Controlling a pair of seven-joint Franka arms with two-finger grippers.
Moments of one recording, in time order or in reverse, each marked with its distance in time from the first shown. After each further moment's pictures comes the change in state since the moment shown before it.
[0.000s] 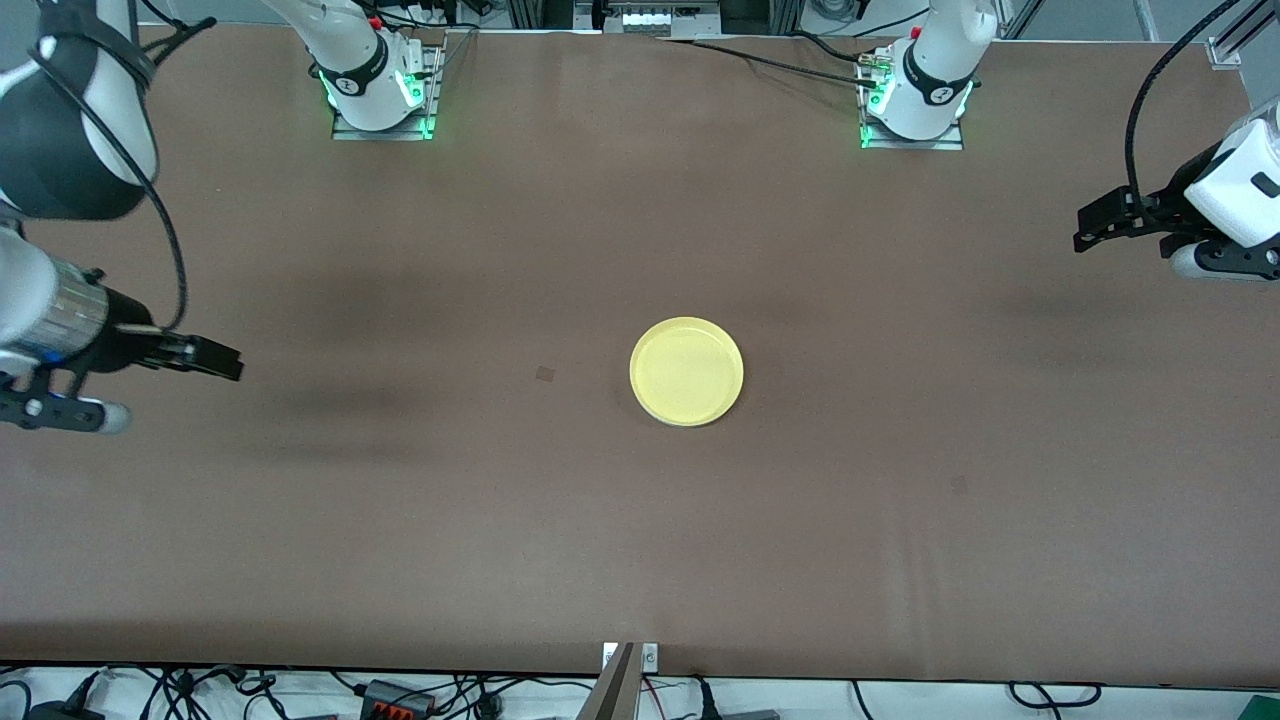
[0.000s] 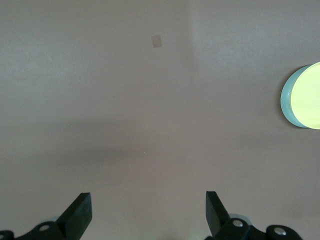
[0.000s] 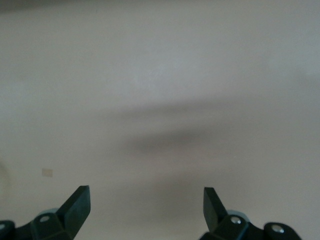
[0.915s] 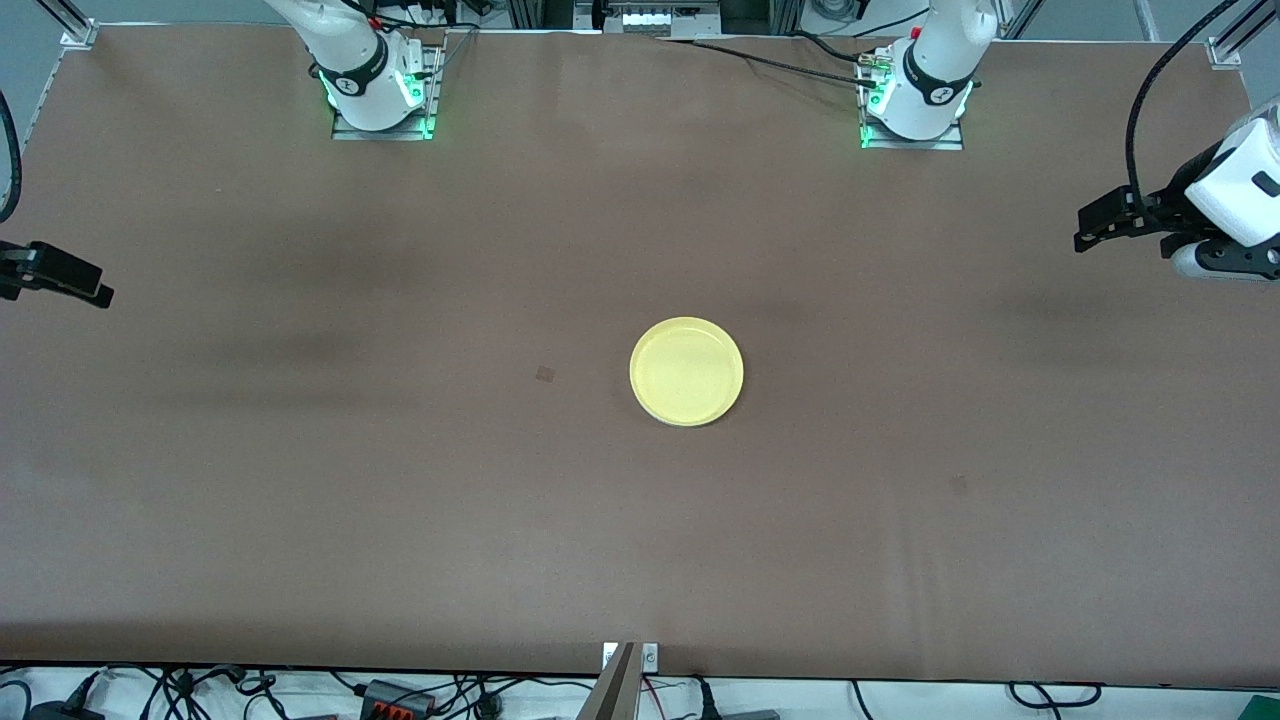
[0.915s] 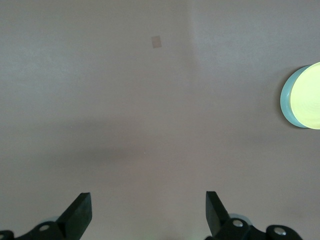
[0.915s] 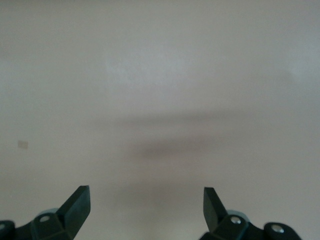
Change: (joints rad) left arm 0.000 0.000 0.000 0.001 0.000 0.001 0.001; right arm -0.108 -0.148 -0.016 -0.075 -0.008 -0.105 -0.195
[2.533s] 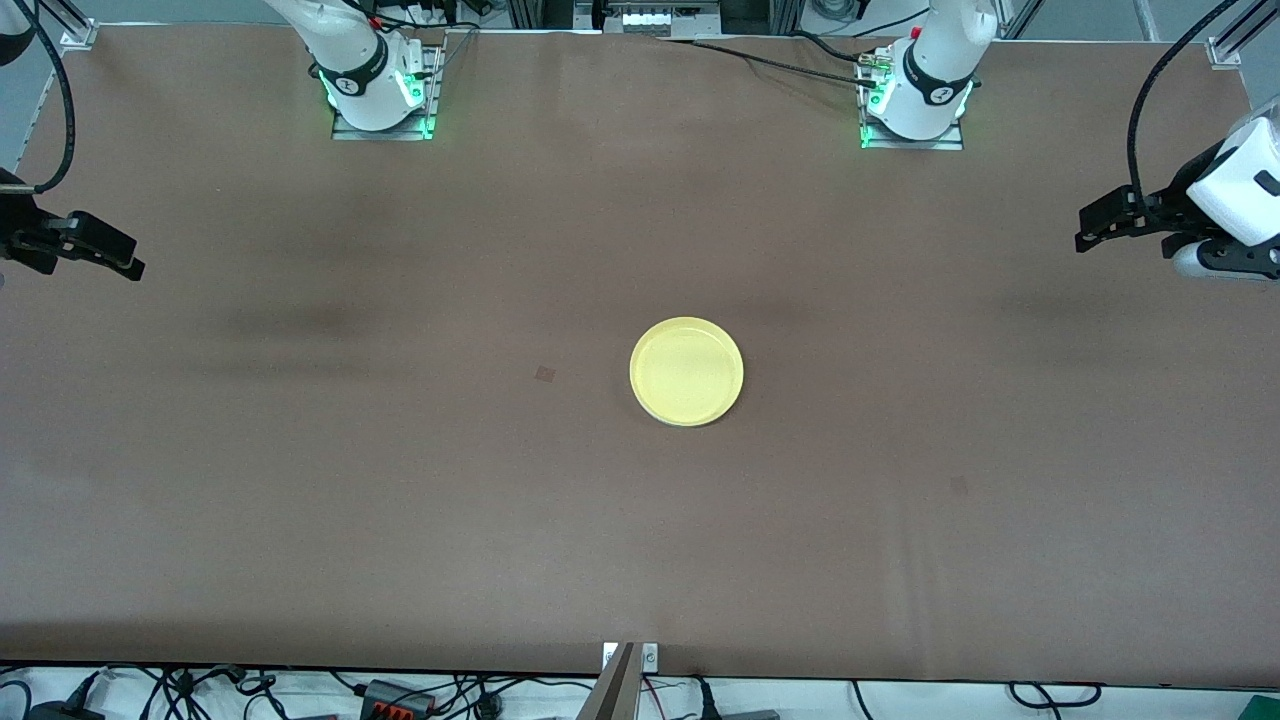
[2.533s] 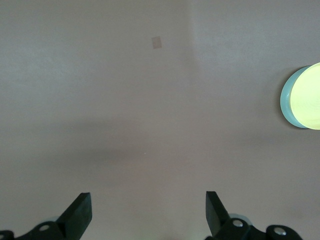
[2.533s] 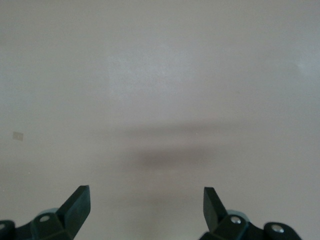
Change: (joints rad) left arm 0.001 0.000 0.001 0.002 0.000 0.000 0.001; right arm 0.002 -0.165 0.006 -0.280 -0.002 0.153 -0.005
